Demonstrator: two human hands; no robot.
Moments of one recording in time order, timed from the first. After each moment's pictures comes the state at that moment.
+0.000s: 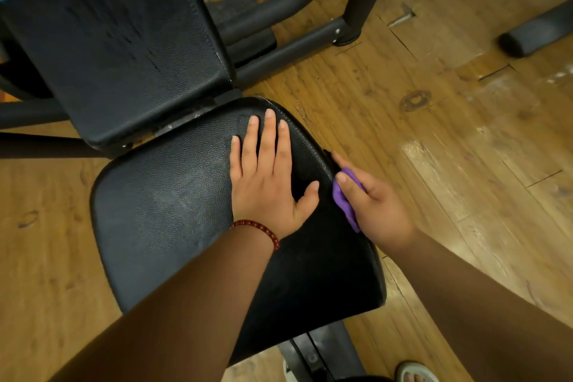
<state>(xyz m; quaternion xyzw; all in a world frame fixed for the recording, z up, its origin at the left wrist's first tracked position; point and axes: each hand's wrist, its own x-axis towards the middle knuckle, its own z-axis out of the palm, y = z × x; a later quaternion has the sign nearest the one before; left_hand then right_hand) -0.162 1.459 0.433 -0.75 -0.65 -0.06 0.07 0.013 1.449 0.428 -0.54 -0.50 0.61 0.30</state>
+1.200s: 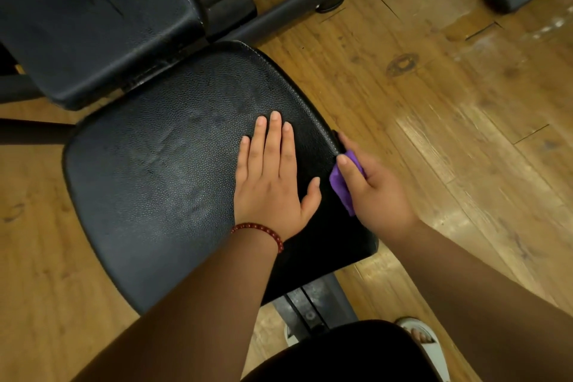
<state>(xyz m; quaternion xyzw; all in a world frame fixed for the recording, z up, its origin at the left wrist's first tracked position) -0.144 1.394 0.406 -0.77 -0.63 -0.07 0.06 0.020 1.395 0.382 -0.57 -0.53 0.51 0.36</state>
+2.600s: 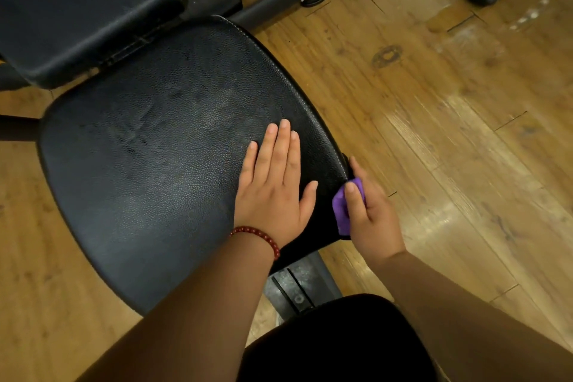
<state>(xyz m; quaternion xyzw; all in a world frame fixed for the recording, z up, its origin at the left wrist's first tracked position) -0.130 1.356 0.385 -0.81 -0.58 -0.06 0.08 0.028 1.320 0.349 -0.65 -0.51 0.43 0.37</state>
